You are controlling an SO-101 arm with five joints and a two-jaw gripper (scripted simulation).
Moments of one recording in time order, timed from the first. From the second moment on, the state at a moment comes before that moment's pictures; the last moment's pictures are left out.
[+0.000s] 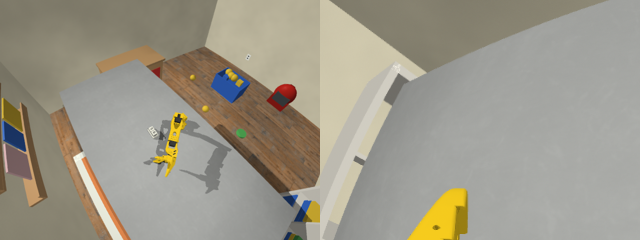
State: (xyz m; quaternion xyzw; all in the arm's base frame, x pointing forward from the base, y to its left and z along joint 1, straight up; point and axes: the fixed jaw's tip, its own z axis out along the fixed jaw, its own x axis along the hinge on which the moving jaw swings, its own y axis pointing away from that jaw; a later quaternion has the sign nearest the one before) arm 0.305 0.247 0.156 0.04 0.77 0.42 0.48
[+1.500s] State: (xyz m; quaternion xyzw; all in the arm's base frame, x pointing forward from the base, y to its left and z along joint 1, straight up) arm 0.313 0.209 0.134 -0.12 0.81 0.24 0.52
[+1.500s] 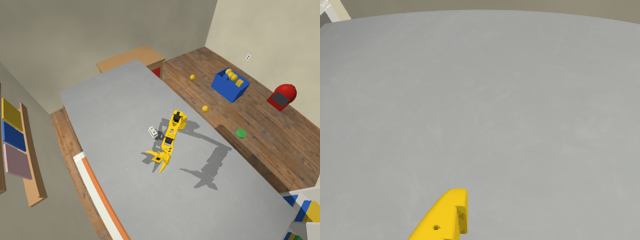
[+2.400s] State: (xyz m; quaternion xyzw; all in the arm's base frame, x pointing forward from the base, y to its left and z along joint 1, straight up) arm 0.309 0.136 0.122 -0.38 0.79 -0.03 0.49
